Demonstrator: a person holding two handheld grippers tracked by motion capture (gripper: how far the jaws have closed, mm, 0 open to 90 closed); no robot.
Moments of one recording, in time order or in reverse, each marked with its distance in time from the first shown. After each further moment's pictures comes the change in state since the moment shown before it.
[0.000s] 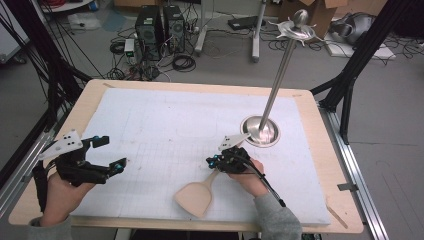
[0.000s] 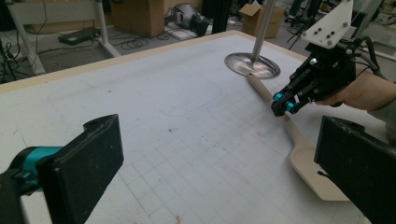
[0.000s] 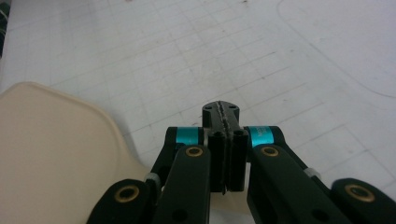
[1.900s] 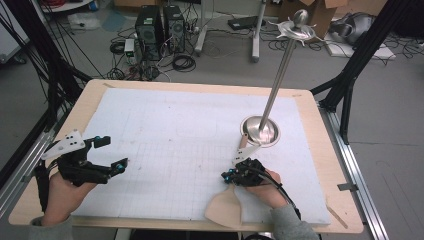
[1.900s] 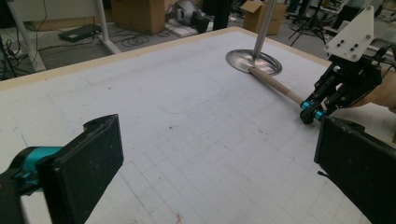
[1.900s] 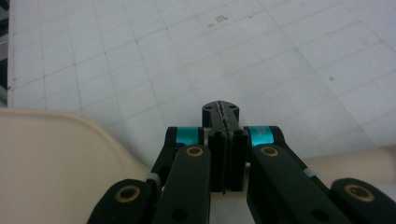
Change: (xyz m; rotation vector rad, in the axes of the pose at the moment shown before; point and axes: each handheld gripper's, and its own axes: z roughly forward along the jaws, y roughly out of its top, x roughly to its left) left arm 0.000 -0.001 0.004 0.012 0.003 0.000; right arm 0.006 -0.040 -0.032 0.135 0.015 0.002
